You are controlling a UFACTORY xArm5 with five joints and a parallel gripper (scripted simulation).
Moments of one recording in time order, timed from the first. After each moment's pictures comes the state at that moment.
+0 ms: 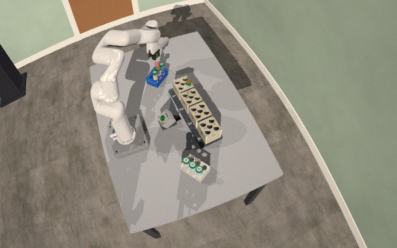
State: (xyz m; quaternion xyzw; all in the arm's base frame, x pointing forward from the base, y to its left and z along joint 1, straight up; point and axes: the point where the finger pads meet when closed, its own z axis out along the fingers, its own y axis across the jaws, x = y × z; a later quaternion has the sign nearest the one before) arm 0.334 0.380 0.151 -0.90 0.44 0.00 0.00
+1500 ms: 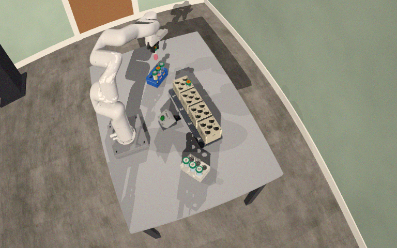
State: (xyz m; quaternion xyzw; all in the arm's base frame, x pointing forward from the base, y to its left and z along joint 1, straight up) arm 0.334 0.380 0.219 -0.90 0.44 0.00 0.00
